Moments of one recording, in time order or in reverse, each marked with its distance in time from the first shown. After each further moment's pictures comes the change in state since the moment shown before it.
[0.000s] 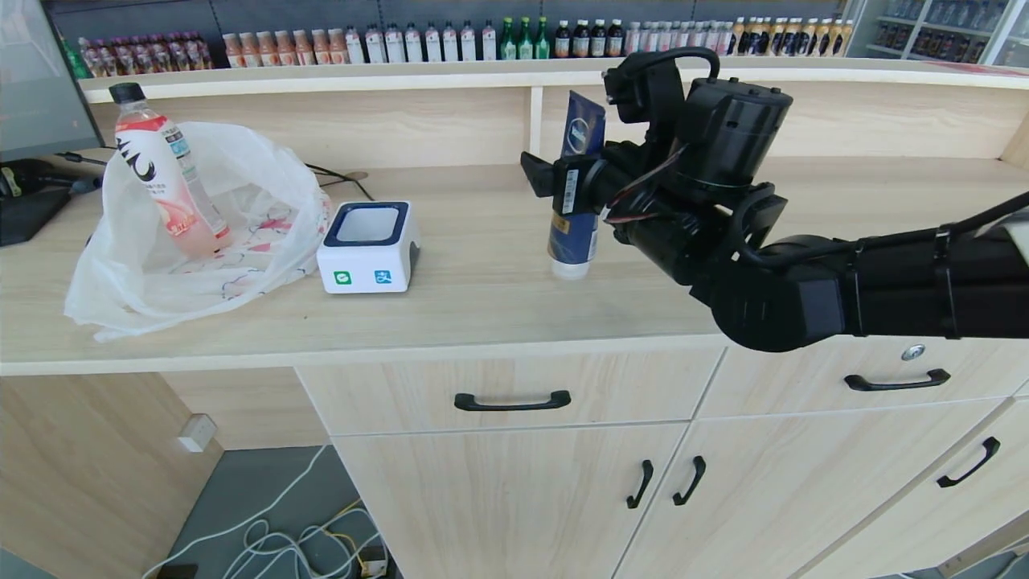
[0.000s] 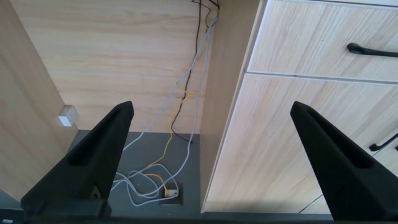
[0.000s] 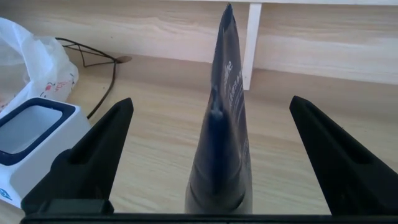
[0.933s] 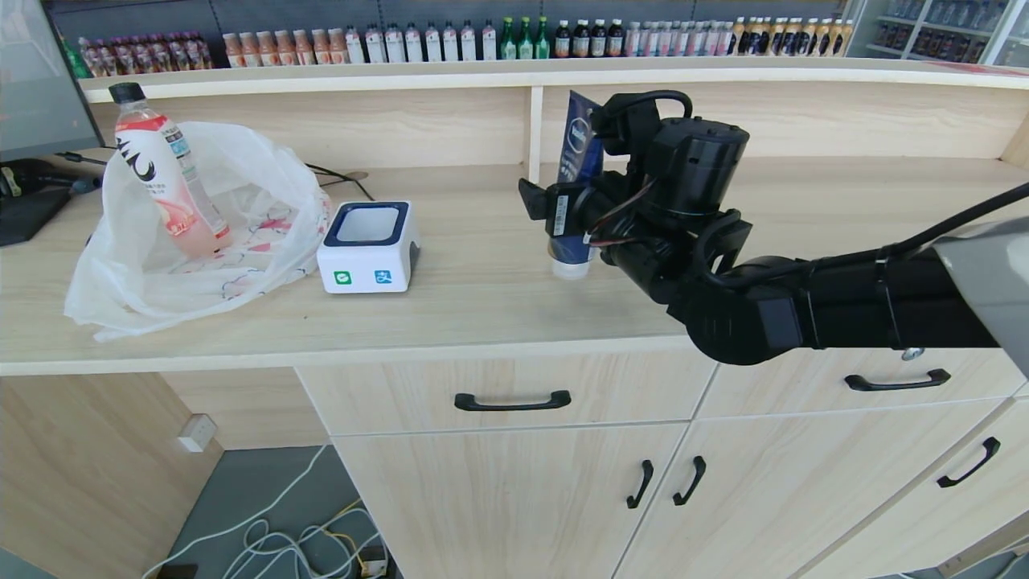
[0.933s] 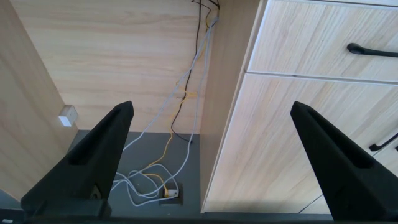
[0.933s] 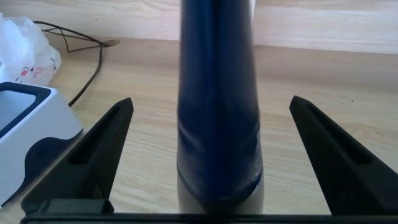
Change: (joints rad) left arm 0.000 0.000 0.000 0.000 0.000 0.000; right arm -0.003 0.056 0.003 -0.009 -0.043 0.046
